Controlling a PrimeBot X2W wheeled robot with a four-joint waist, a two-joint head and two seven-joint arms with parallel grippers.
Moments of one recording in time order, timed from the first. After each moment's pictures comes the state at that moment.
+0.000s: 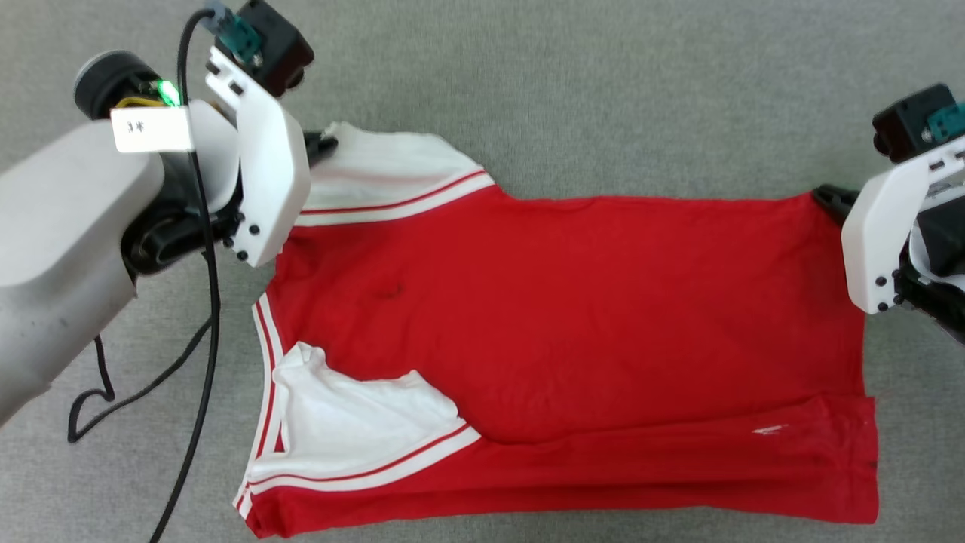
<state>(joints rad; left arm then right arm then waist) -1.31 0.75 -1.27 0.32 -1.09 -0.13 0.45 -0.74 -0.56 0.43 0.36 0.56 0.13 0.61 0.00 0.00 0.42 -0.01</state>
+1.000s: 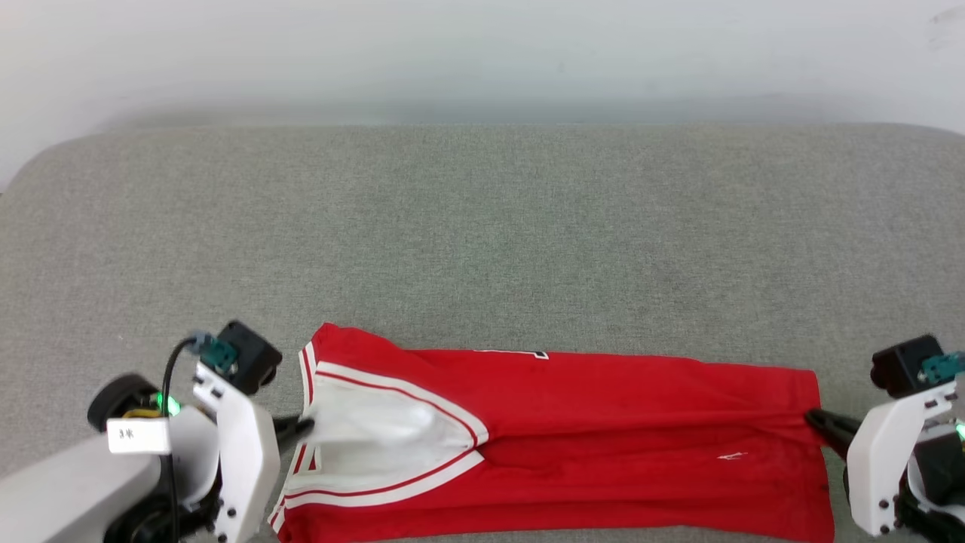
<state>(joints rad) -0.78 0.99 -1.28 -0.02 -1.14 0.05 0.30 -0.20 -0.60 0.32 0.21 0.64 0.13 0.47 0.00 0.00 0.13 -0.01</state>
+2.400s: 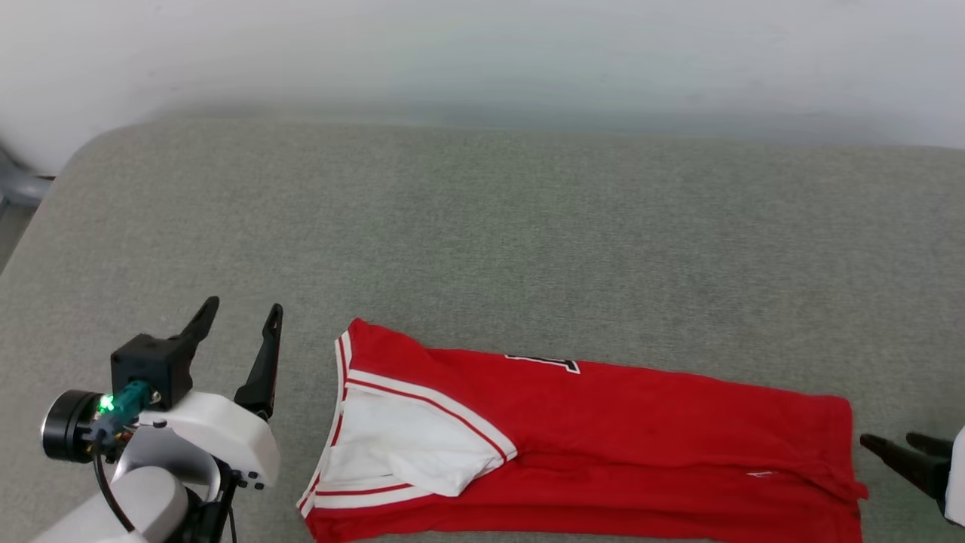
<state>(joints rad) -0.41 0.83 -0.87 0.00 -0.96 0.46 -0.26 -0.12 -0.72 0.19 0.21 0.95 0.13 0.61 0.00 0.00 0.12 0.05</state>
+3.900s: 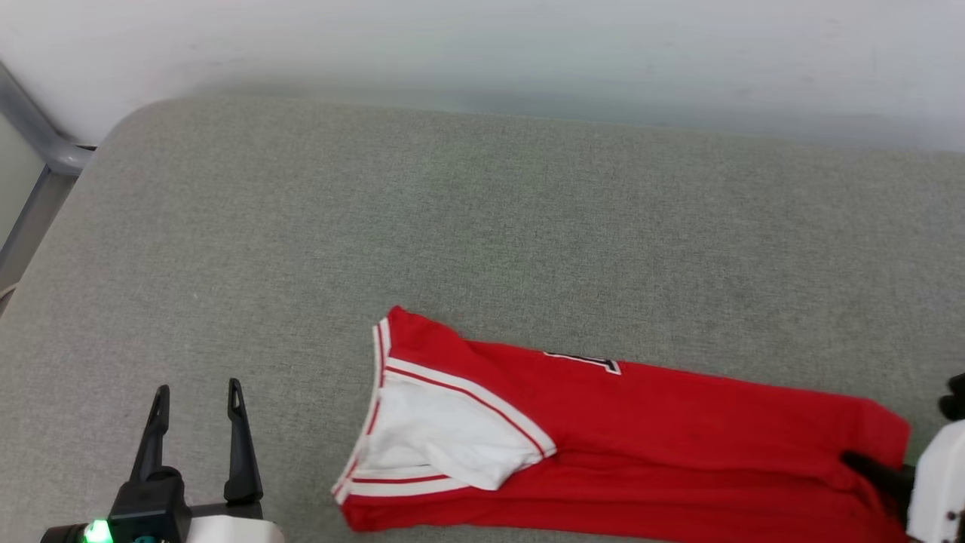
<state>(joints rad) 0.12 0.11 0.06 -0.07 -0.04 0.11 -0.26 -0.14 -0.68 0.32 0.30 1.04 0.13 0.51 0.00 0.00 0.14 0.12</state>
